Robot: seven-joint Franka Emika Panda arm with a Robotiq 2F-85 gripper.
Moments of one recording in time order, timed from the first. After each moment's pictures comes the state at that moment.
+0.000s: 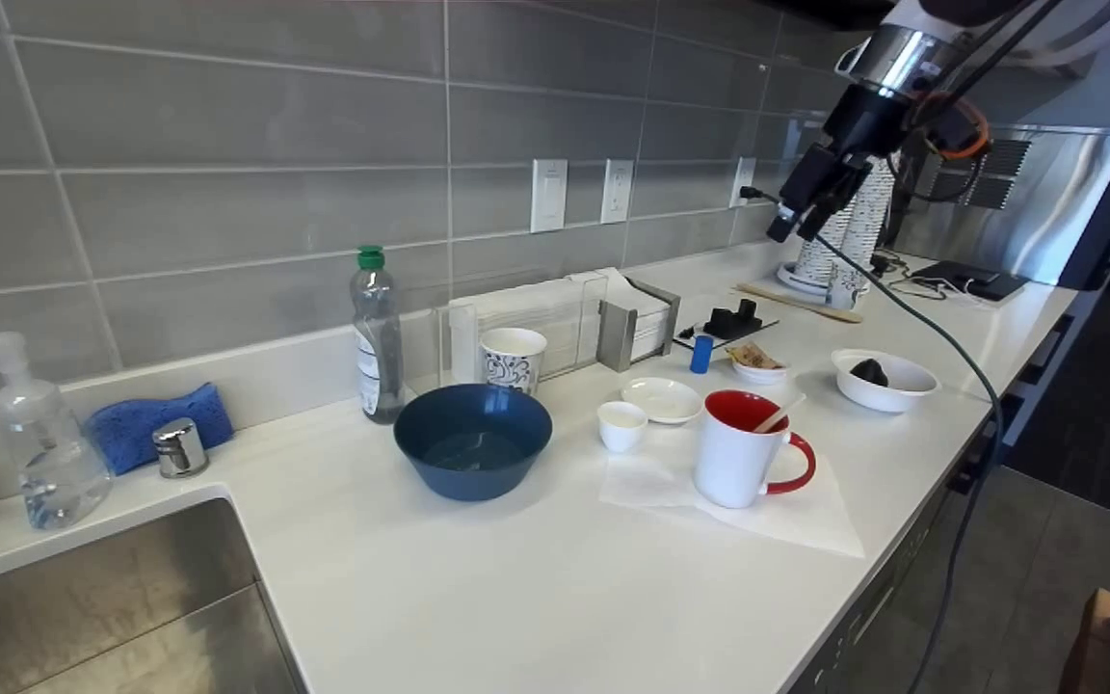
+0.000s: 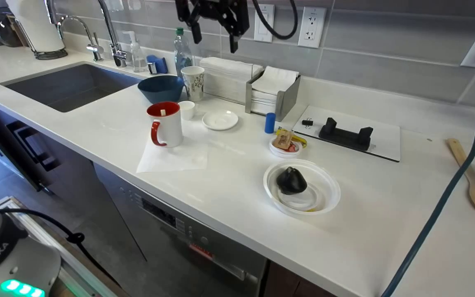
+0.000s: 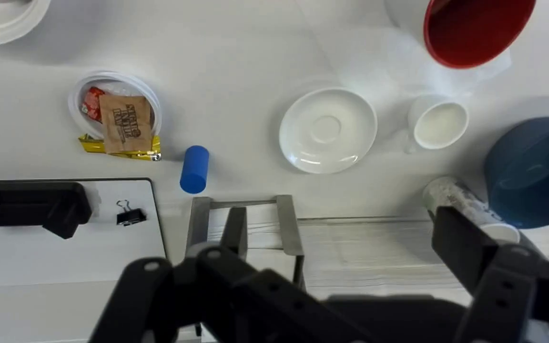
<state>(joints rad) 0.00 -0.34 -0.30 -2.39 0.10 2.34 -0.39</state>
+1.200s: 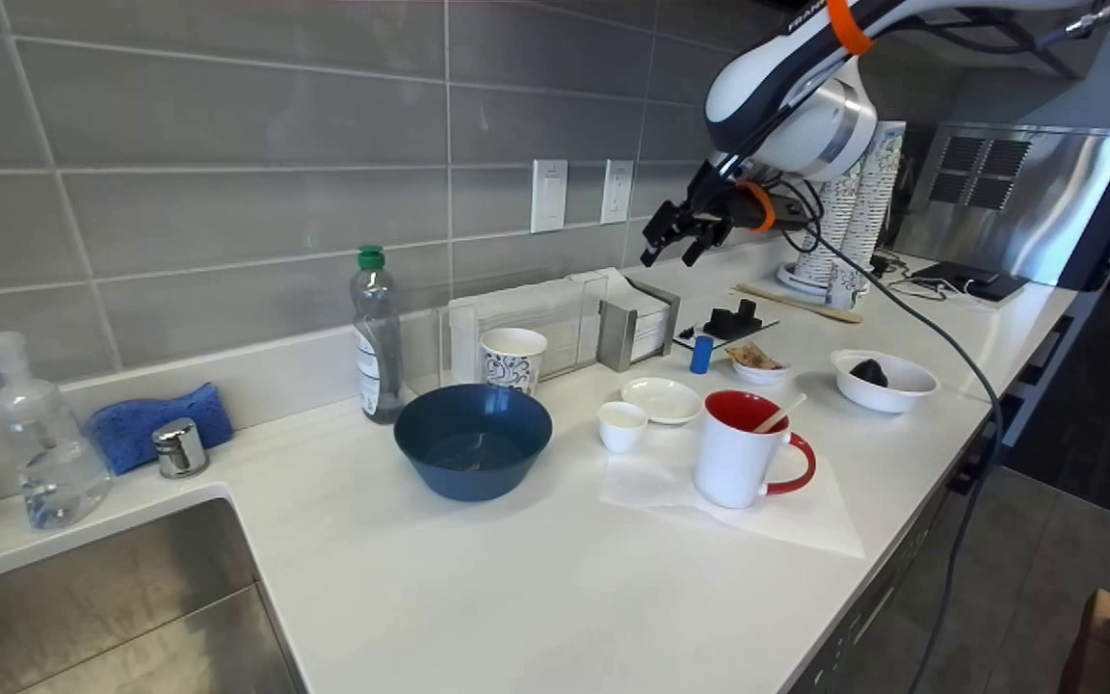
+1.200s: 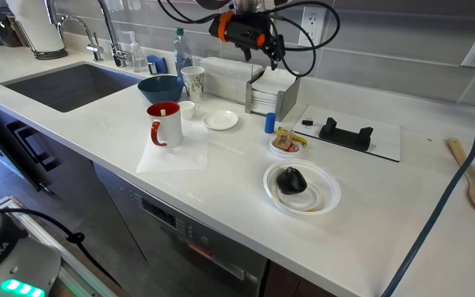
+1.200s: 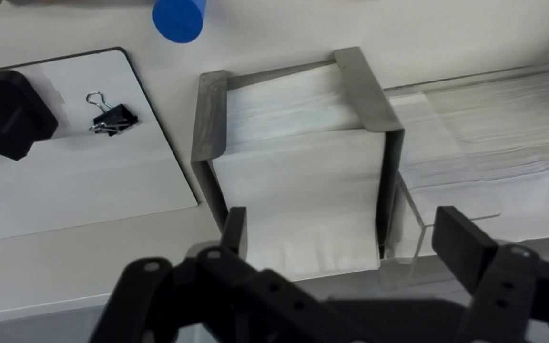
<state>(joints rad) -0.12 0.24 -0.11 -2.03 0.33 2.74 -0.34</state>
